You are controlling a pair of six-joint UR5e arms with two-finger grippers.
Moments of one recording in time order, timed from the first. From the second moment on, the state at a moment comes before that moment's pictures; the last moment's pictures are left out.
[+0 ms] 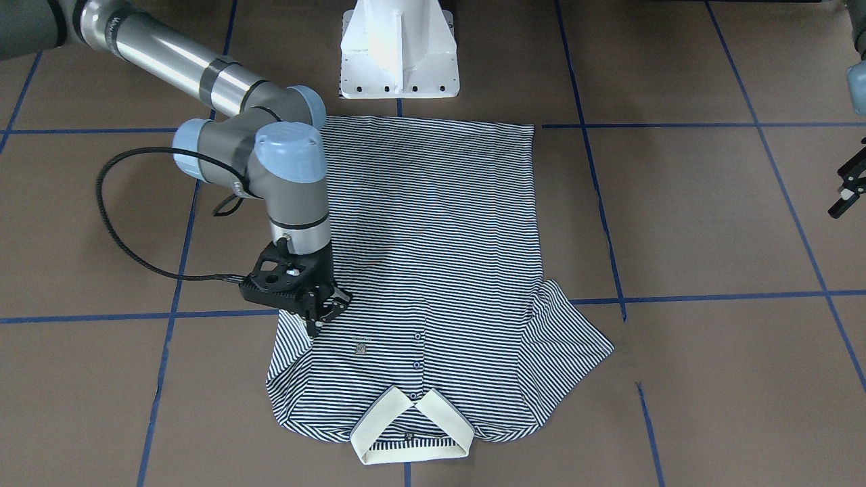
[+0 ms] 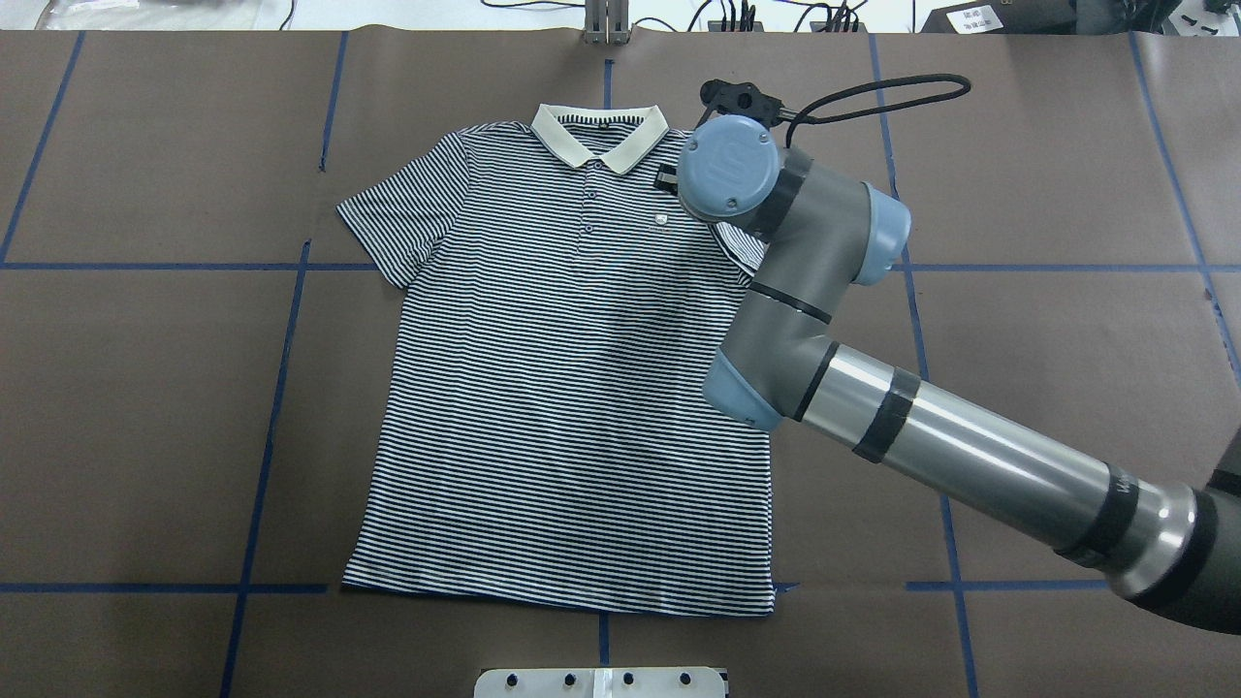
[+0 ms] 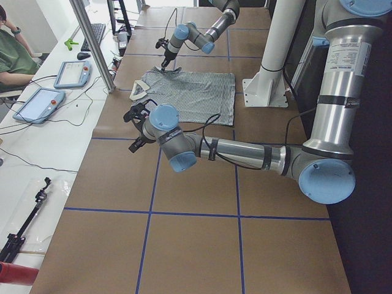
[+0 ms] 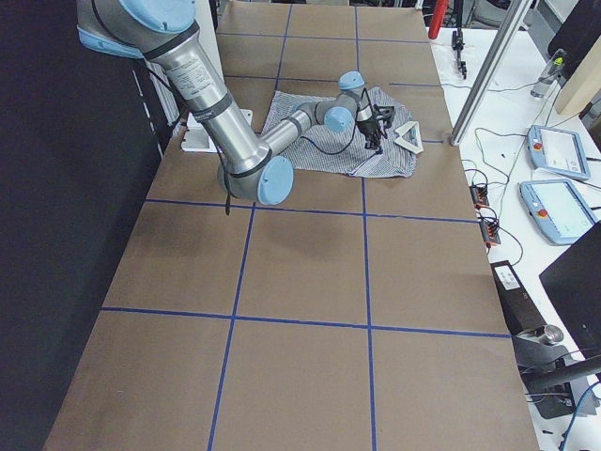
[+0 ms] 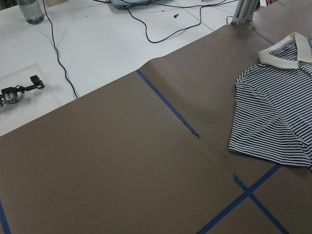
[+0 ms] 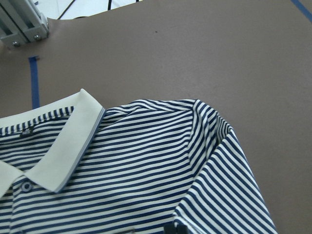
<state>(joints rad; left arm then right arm) -1.42 -1.67 -1.58 -2.50 -2.41 -0.26 0.64 -0.74 1.27 -1.30 1.50 1.47</state>
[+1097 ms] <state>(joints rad) -1.36 -1.69 -1.56 -2.49 -2.37 -0.32 0.66 -0.67 1.23 -1.30 1.61 1.27</state>
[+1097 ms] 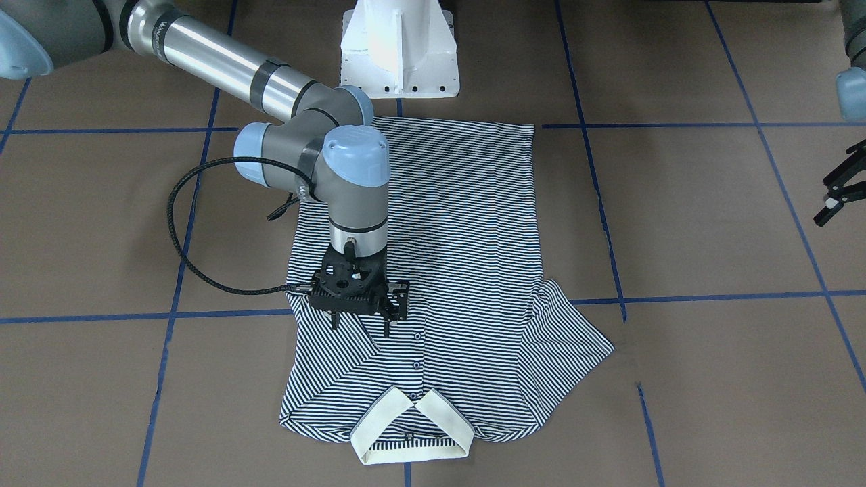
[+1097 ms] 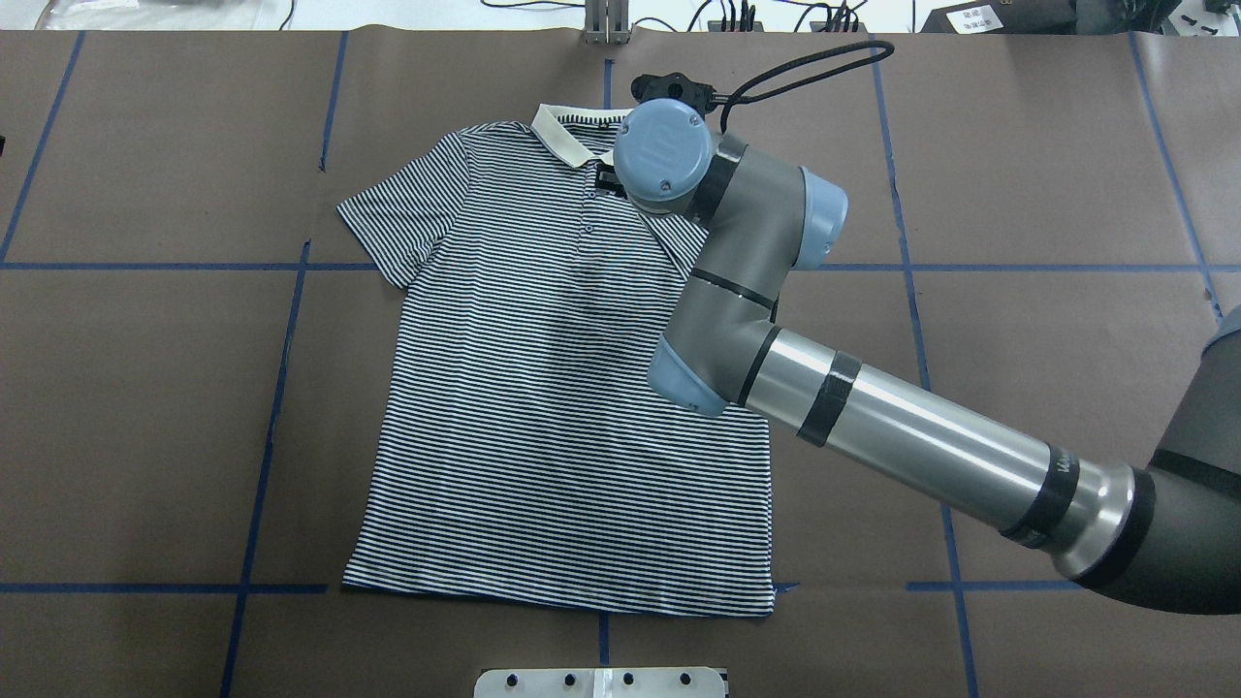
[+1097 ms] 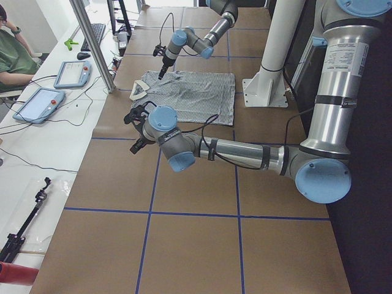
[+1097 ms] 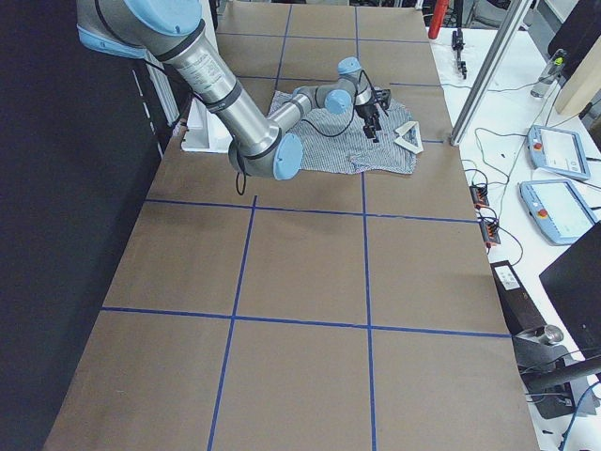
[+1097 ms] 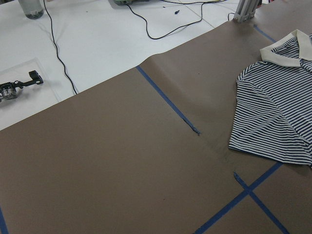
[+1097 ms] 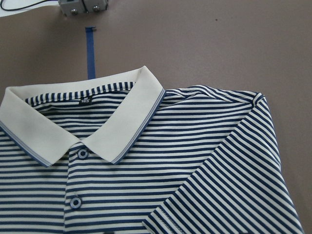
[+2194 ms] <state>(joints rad) -0.93 -1.98 -1.31 -2.50 -1.83 -0.96 1.10 -1.22 1.62 -1.16 2.18 0.62</state>
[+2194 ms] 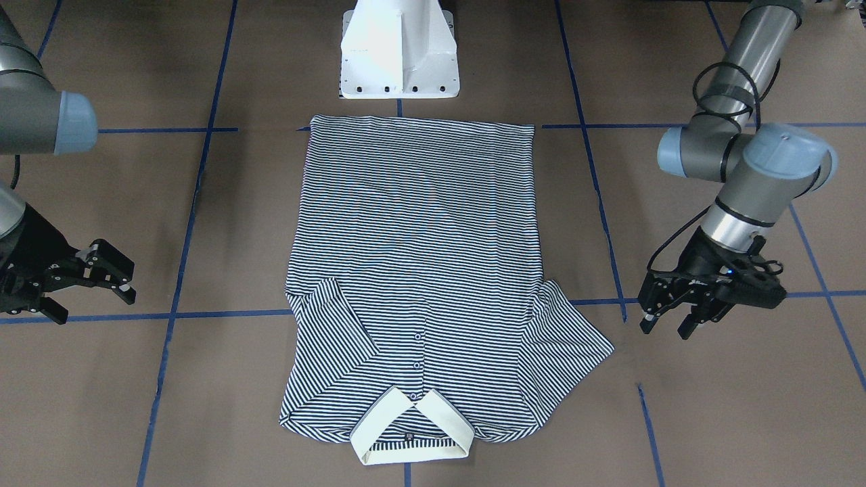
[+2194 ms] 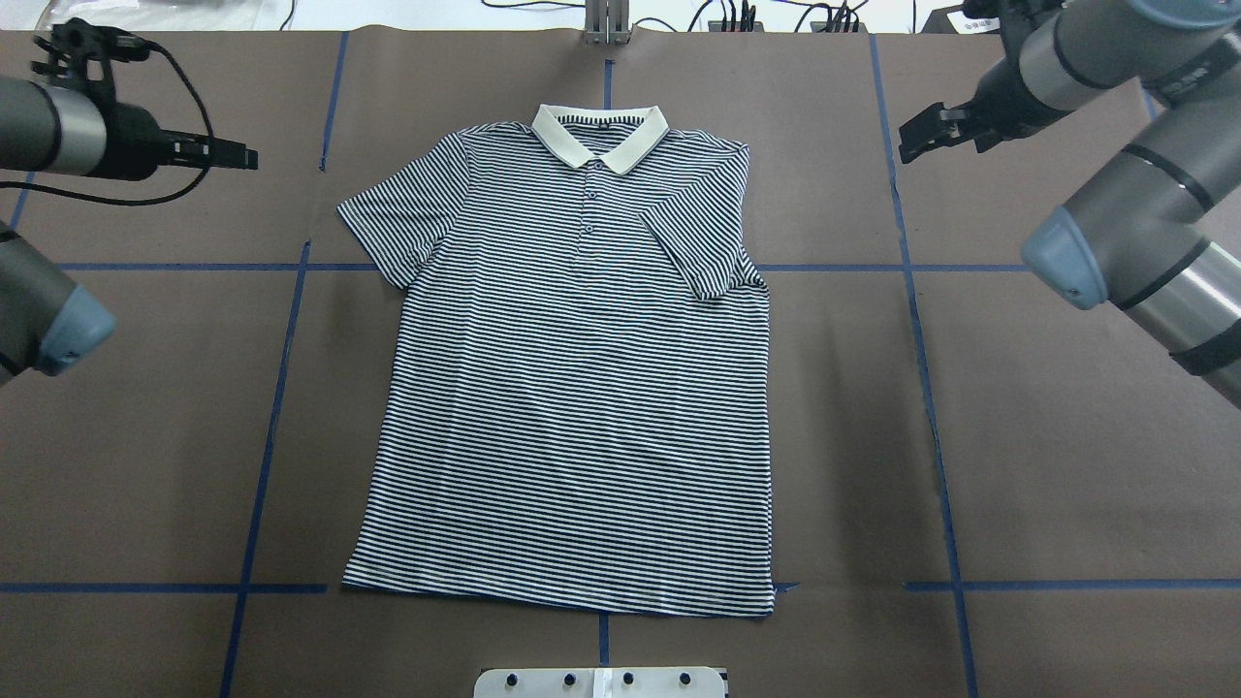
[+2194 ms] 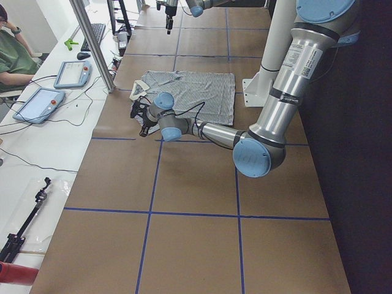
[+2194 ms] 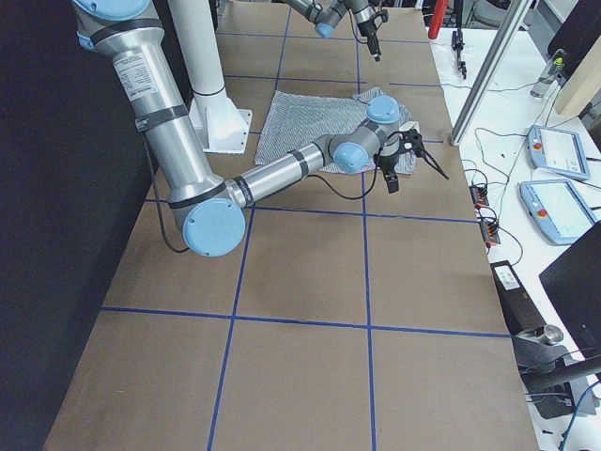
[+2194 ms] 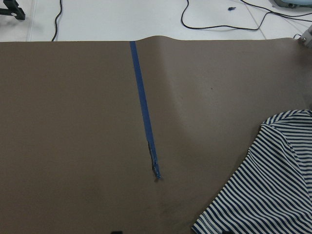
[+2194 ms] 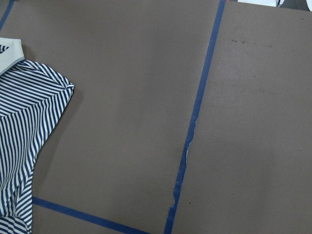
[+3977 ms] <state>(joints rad) -0.81 -2.09 -1.18 -2.49 -1.73 -0.98 1.10 -1.24 1.61 -1.13 2.18 0.62</state>
